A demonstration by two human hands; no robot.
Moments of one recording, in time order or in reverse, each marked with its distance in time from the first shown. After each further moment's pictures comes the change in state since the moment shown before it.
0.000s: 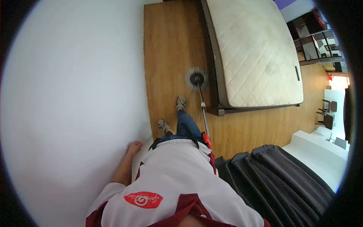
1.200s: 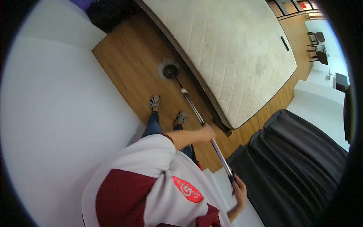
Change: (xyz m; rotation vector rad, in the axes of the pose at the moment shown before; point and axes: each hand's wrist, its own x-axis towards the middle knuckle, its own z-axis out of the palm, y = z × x) left_hand 0.294 0.665 0.178 1.367 -1.143 1.310; right_hand -0.060 -0.587 -0.127 0.696 0.279 0.194
